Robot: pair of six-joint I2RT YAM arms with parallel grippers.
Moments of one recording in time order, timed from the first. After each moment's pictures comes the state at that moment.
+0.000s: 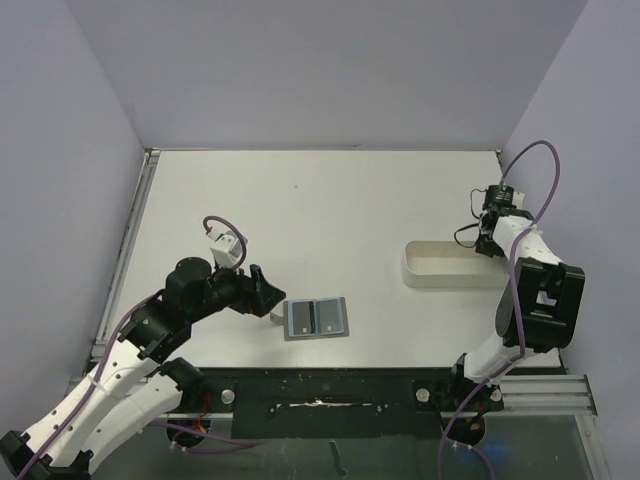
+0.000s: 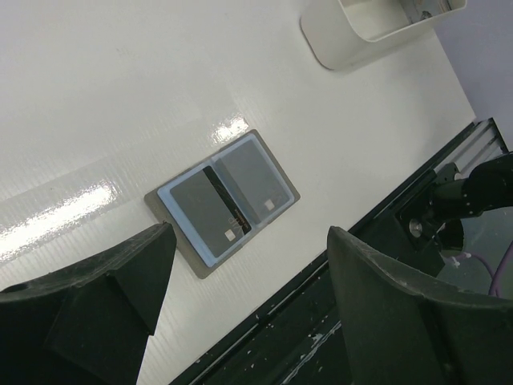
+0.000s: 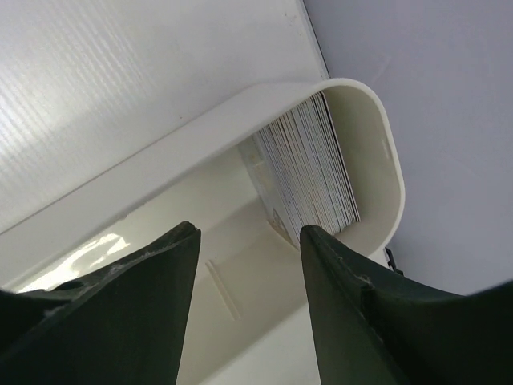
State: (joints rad) left arm -0.63 0.65 0.66 -0.45 0.19 -0.49; right arm -0.21 1.60 1.10 -0.60 0.49 0.05
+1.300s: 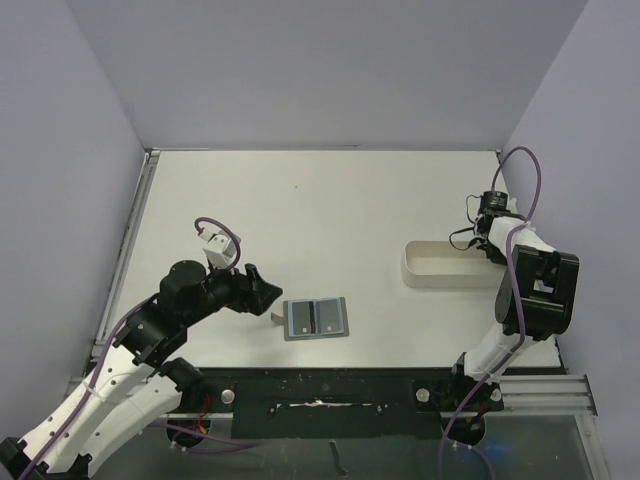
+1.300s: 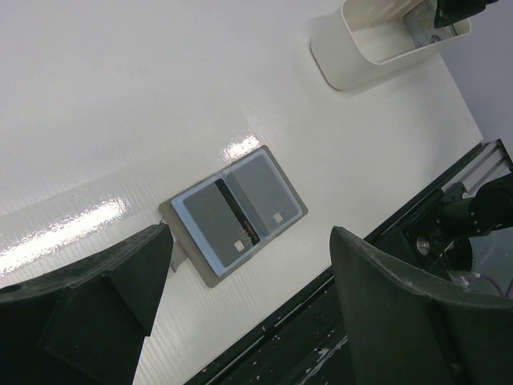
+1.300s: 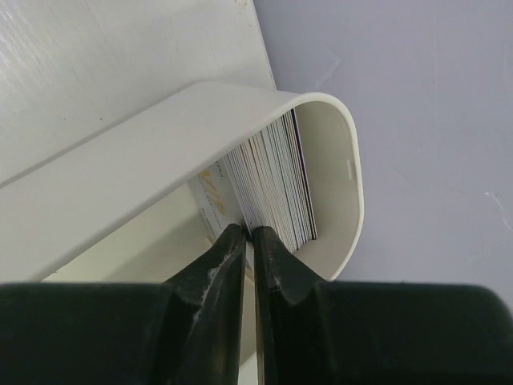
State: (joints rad) left arm -0.64 0.60 0.66 -0.45 0.12 -0.49; right arm -0.21 1.71 1.08 -0.52 0.67 -0.13
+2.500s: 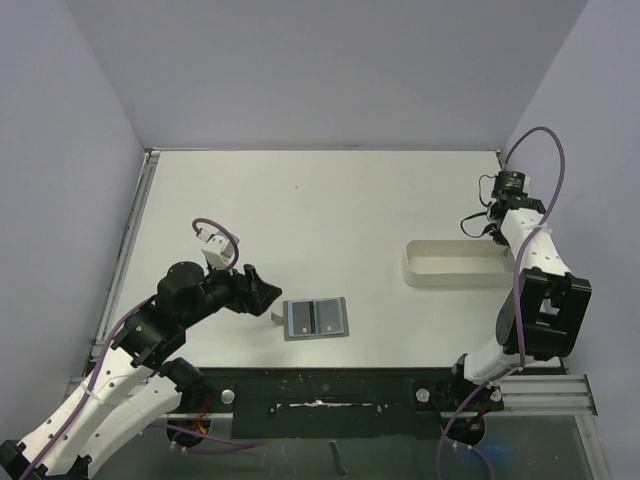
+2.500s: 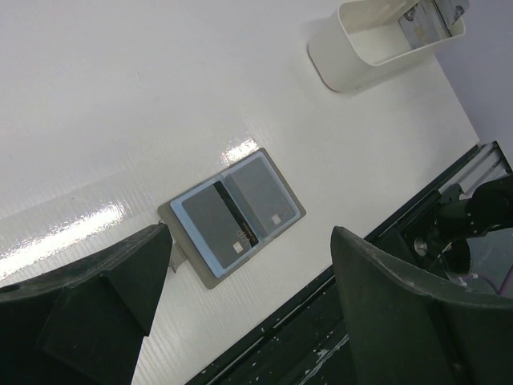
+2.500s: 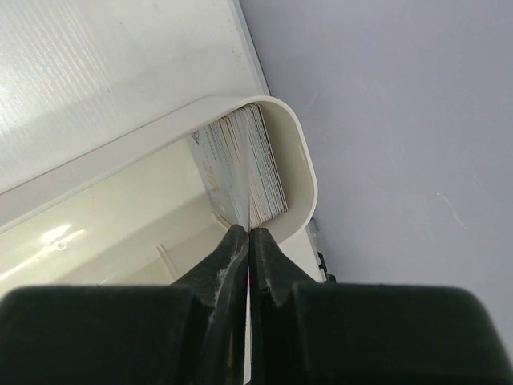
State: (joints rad) left arm -0.64 0.59 0.66 -0.45 0.12 -0.49; right arm -0.22 1.58 1.22 -0.69 0.54 -0.11
